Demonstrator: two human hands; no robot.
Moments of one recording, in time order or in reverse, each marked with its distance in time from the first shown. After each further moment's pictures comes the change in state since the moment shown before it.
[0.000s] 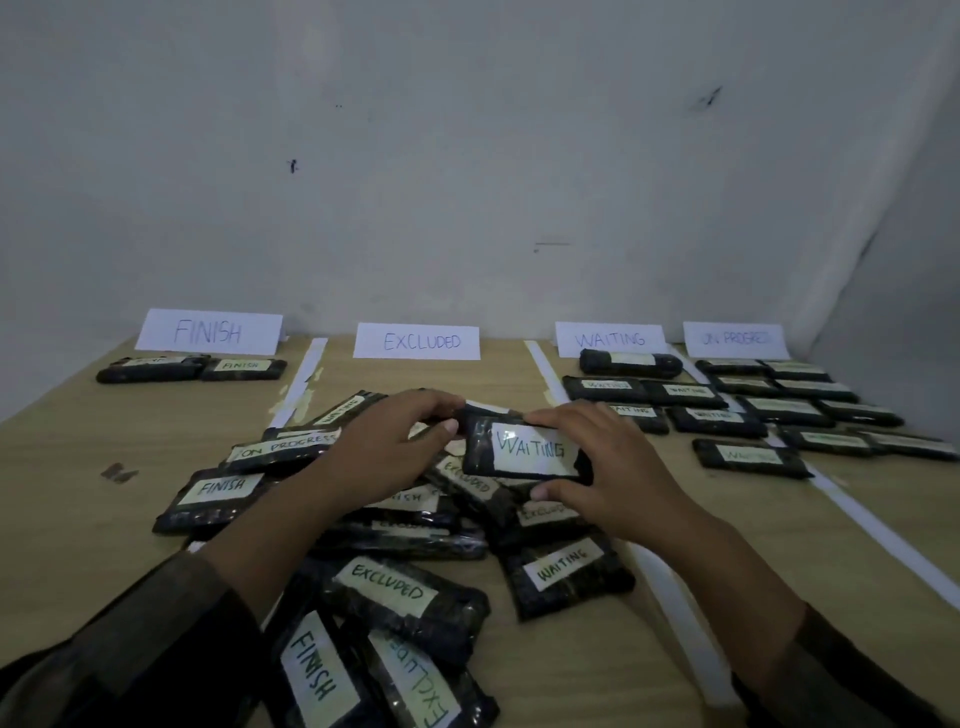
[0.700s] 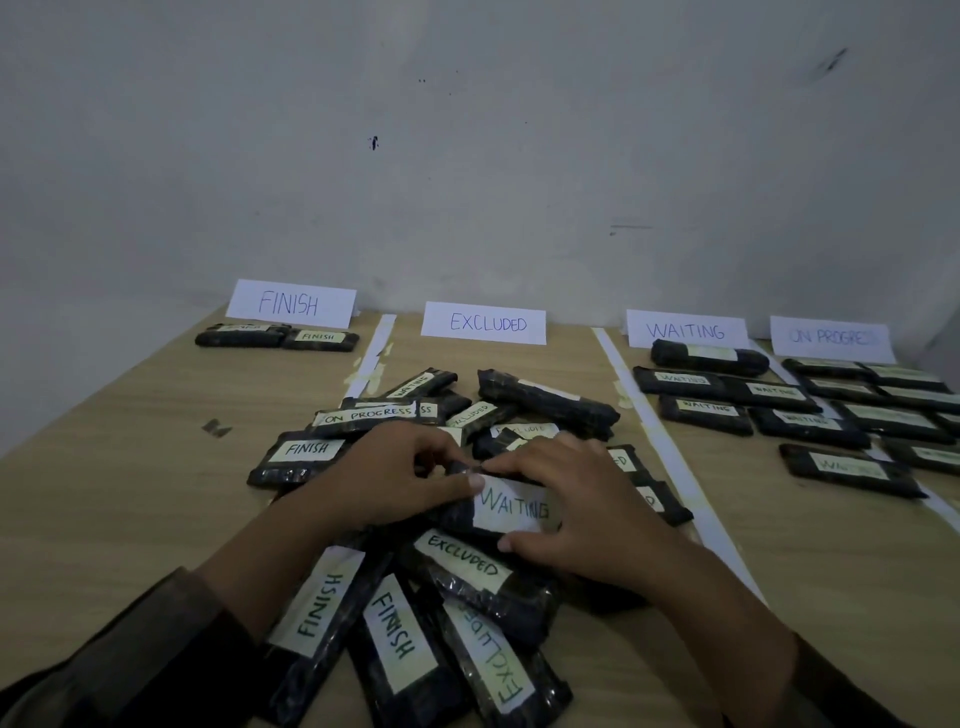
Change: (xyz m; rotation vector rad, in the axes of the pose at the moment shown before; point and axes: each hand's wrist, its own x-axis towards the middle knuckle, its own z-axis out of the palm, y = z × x) left_hand -0.051 -0.030 -0.027 0.070 -0.108 -0.110; right_hand 0.009 -0.073 0.041 0.098 -0.231 -0.160
